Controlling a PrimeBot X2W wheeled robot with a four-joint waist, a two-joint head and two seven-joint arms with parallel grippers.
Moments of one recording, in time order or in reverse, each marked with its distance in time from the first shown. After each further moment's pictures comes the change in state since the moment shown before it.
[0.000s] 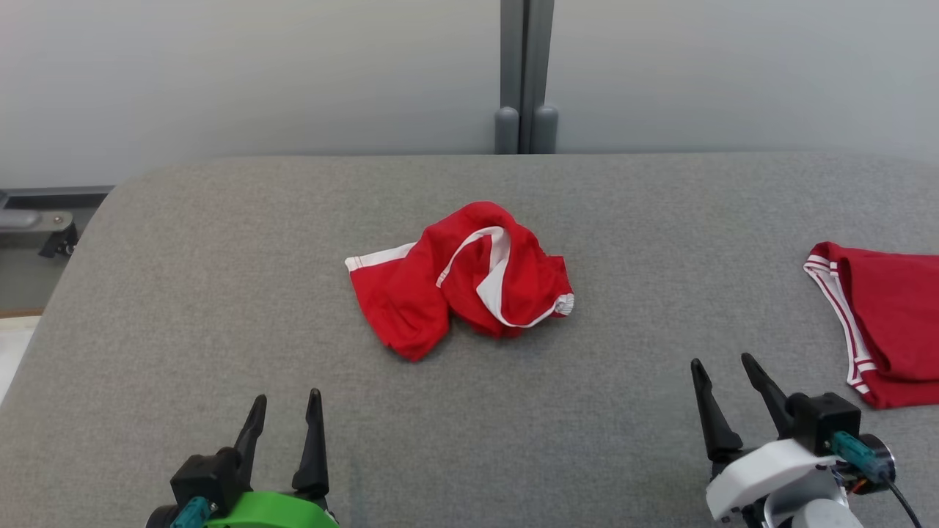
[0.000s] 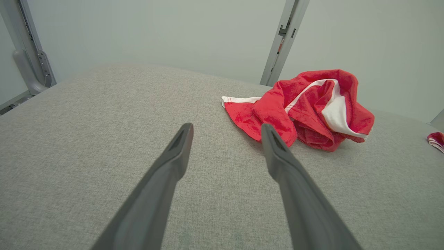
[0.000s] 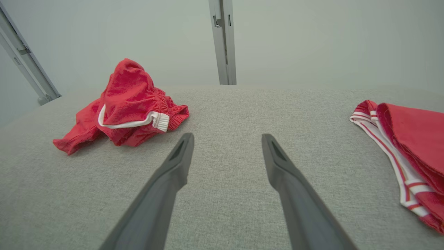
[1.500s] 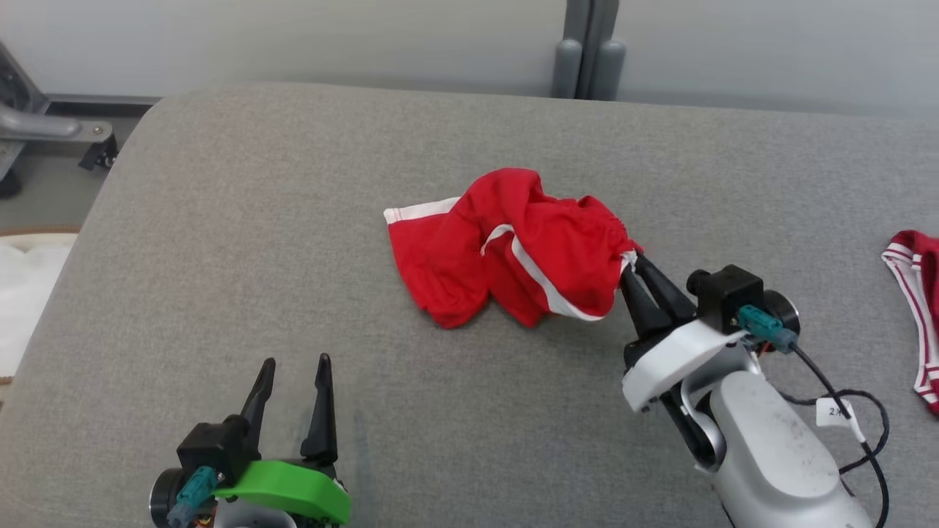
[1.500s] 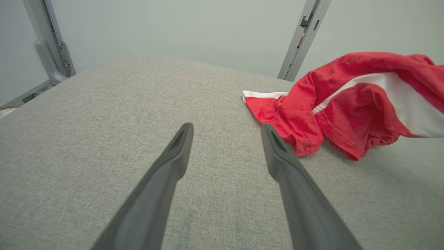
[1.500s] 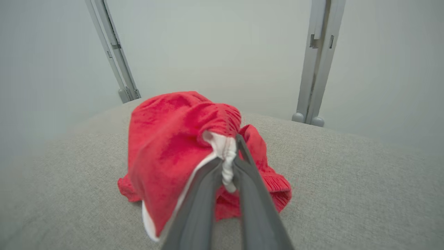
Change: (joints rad) left arm -0.069 -0.004 -0.021 -0.012 0.007 0.002 0.000; right arm -0.376 -0.001 0.251 0.160 0.034 0.000 -0.001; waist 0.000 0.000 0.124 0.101
